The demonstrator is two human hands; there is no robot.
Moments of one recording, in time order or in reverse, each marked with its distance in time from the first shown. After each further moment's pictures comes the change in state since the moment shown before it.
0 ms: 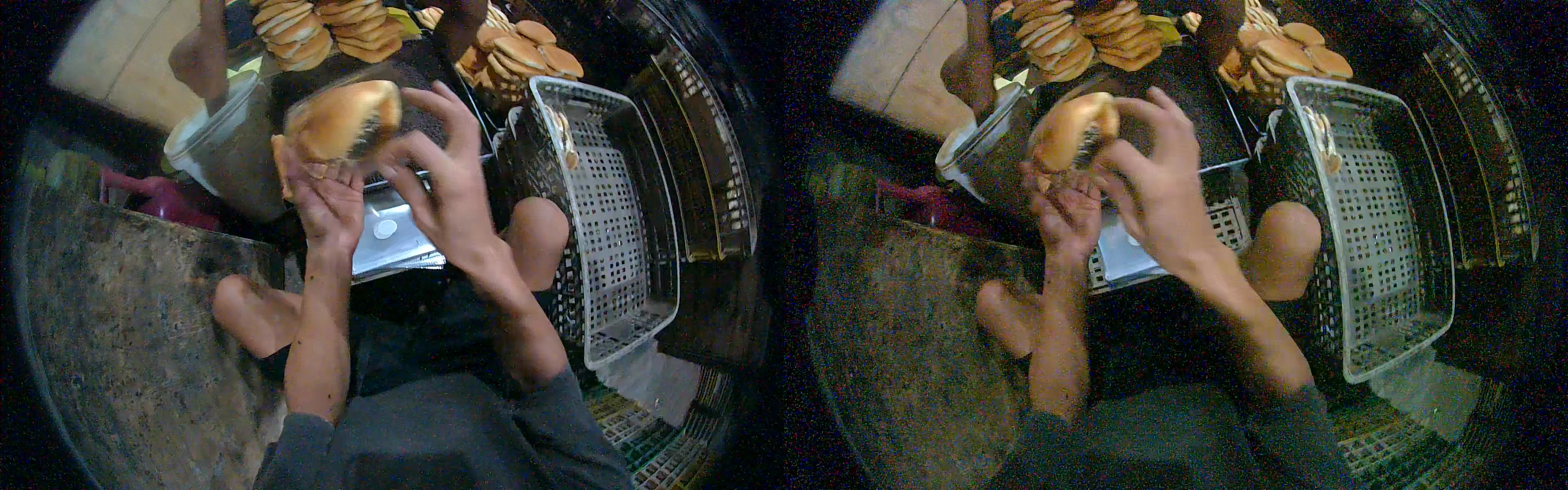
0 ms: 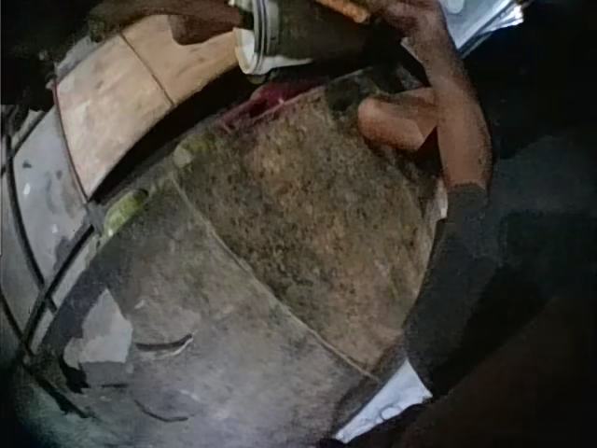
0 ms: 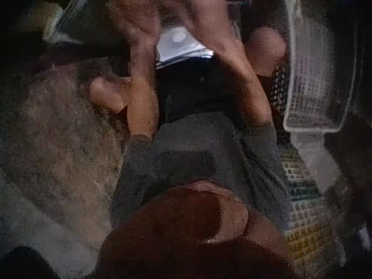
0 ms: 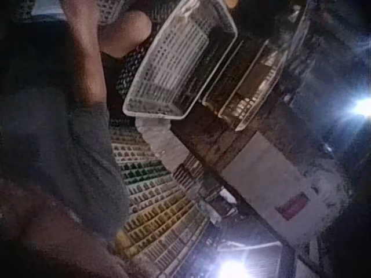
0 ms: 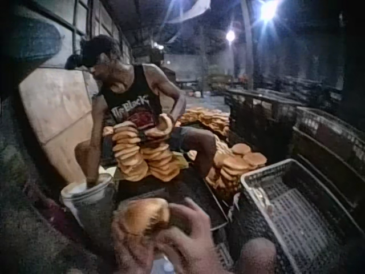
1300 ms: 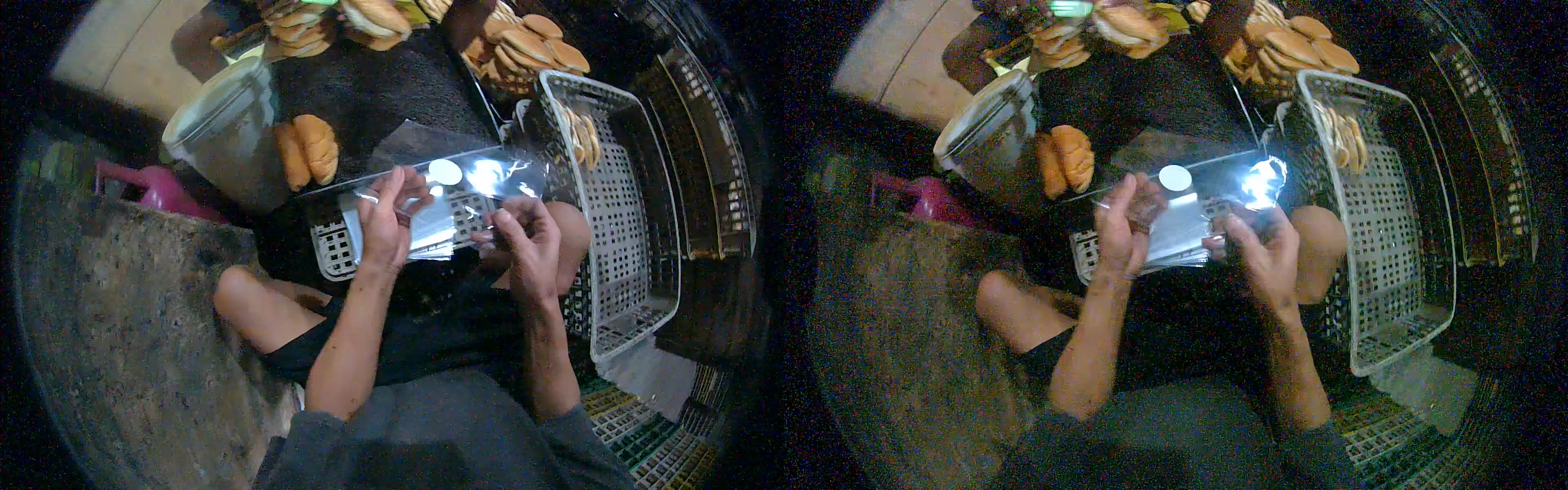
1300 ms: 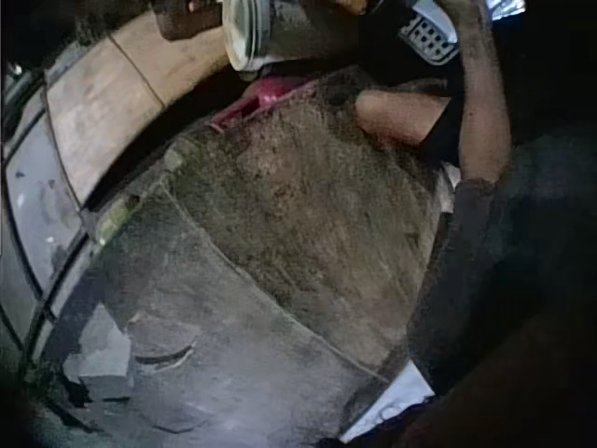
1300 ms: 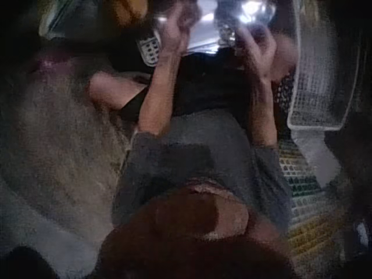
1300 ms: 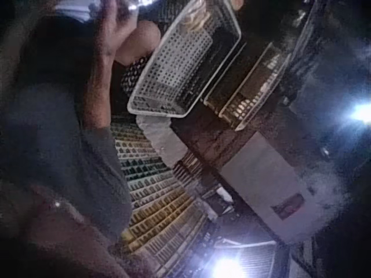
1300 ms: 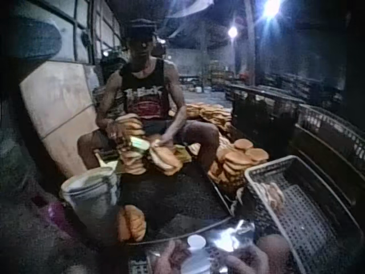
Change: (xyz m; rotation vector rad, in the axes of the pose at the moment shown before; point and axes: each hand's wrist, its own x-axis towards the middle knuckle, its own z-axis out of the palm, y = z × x) left_hand -0.040 -0.043 -0.009 0.284 -0.024 -0.264; right_hand -0.085 -0.015 -0.045 0.645 0.171 1.082
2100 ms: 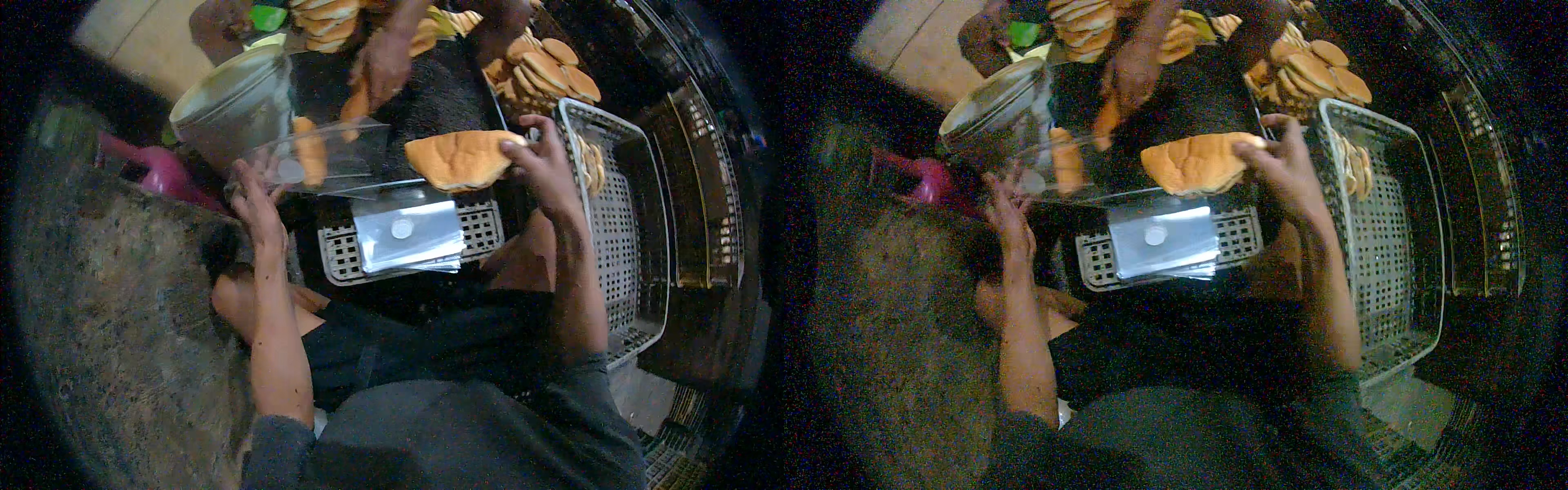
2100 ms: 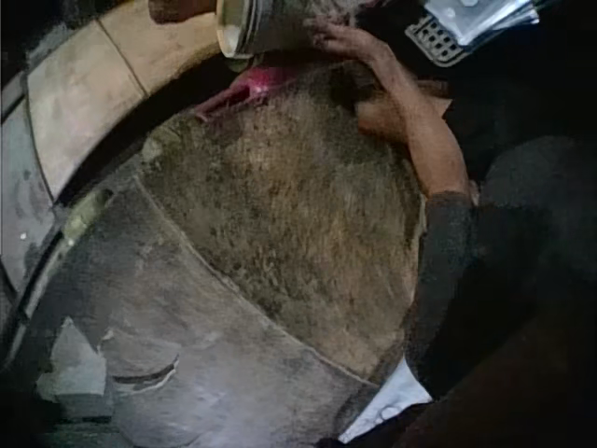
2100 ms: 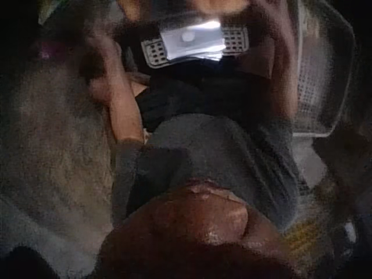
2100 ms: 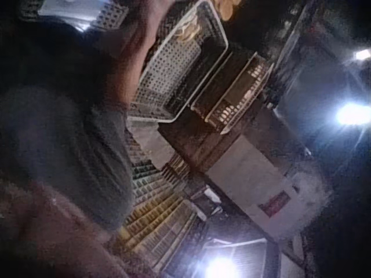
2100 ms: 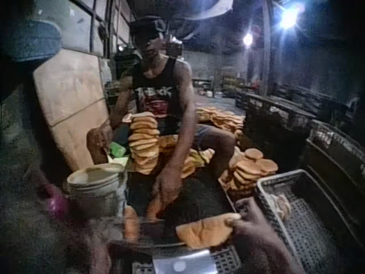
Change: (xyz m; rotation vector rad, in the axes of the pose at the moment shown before) left_hand 0.042 0.118 -0.153 0.403 0.450 0.497; right_hand 0.127 -0.028 0.020 -0.461 -0.247 -0.119
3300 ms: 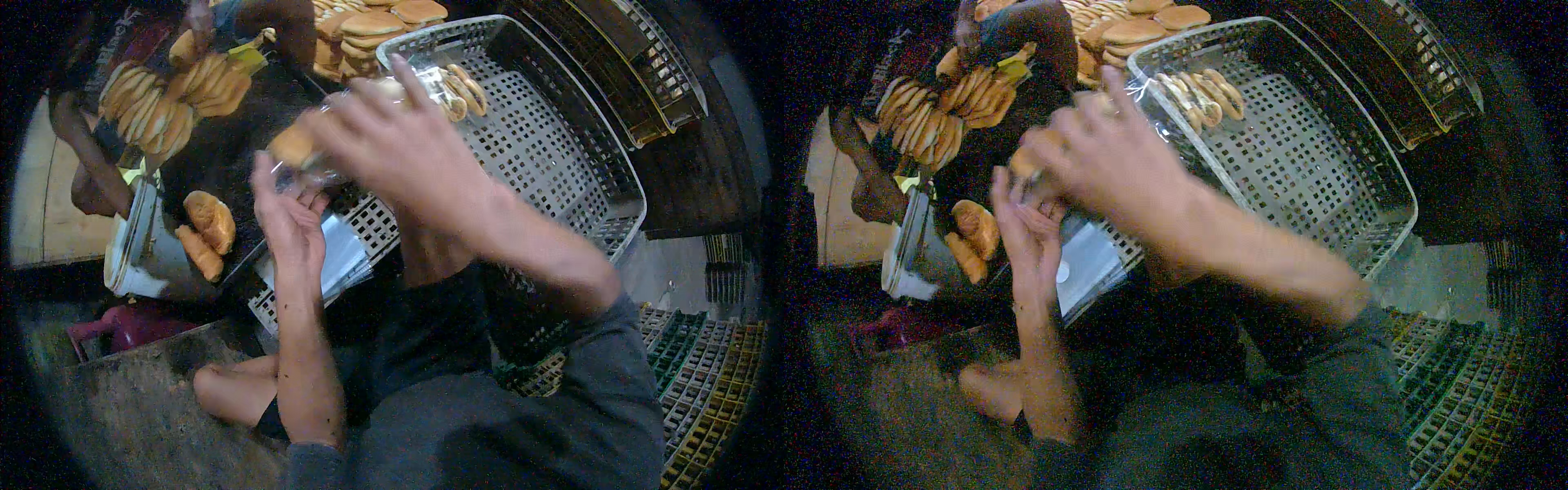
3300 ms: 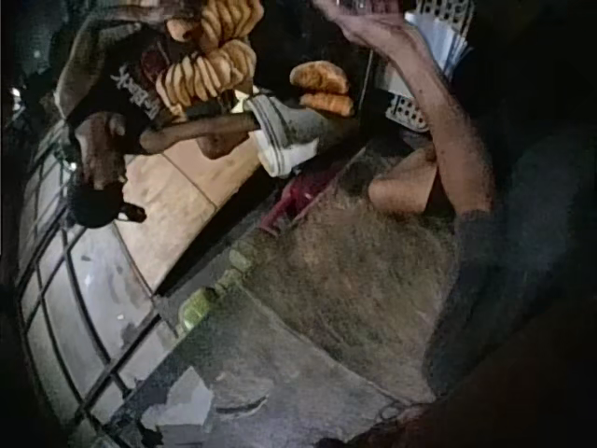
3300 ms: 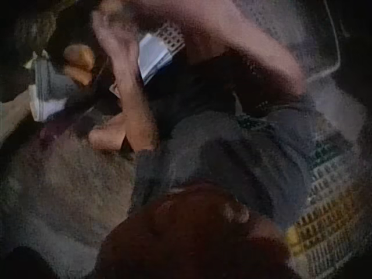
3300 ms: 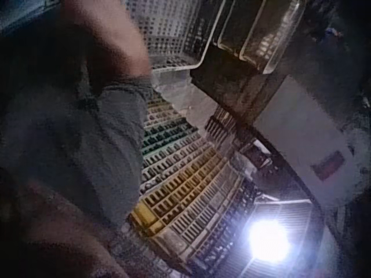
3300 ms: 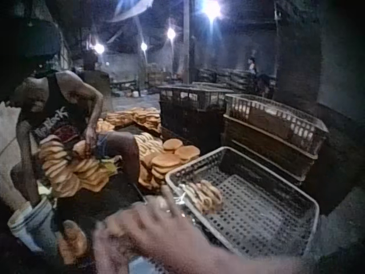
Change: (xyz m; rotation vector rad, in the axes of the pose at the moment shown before) left_hand -0.148 0.027 0.229 -0.348 -0.692 -0.521; right_hand -0.058 -0.034 -0.071 -1.208 0.228 -0.672
